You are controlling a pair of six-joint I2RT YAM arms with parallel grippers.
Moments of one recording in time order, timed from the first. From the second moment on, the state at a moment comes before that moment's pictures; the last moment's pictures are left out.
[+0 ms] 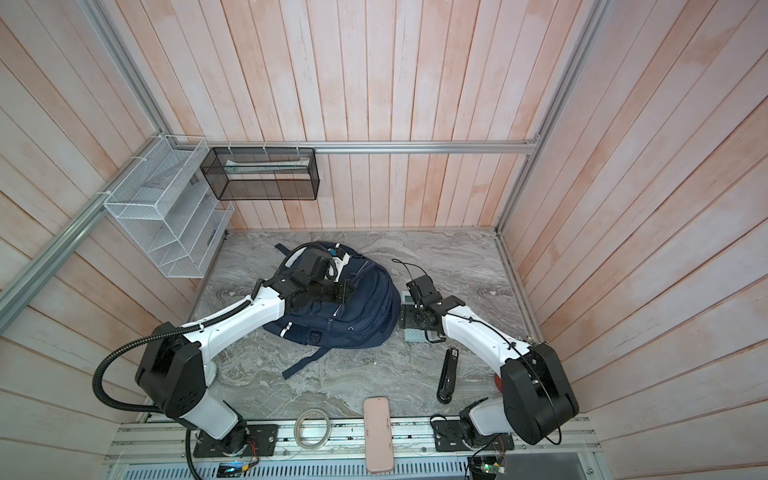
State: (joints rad) left arm -0.59 1.62 1.20 -0.32 0.30 -0.40; right arm 0.50 1.40 0.92 -0.57 0.06 0.49
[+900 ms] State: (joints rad) left arm -0.53 1.54 1.08 -0.08 0.36 -0.56; right arm 0.61 1.87 1.47 -0.59 -0.26 0.51
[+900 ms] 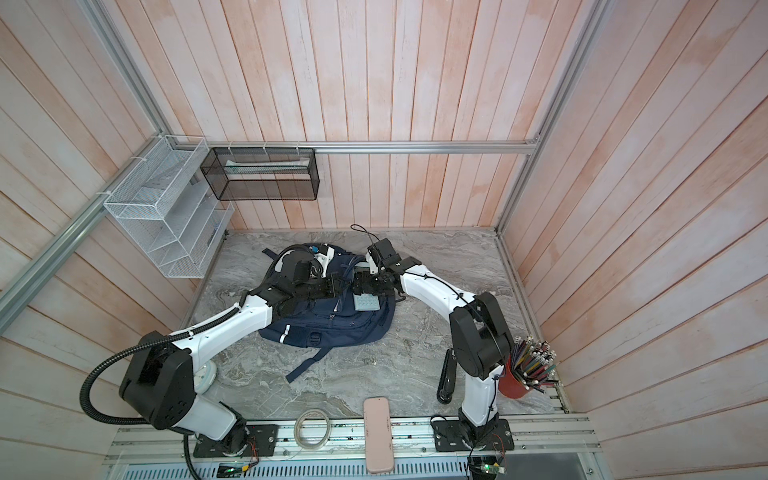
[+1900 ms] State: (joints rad) left arm -0.53 1.54 1.00 -0.01 0.39 -0.59; right arm 0.60 1.72 1.14 -0.28 -0.52 0.61
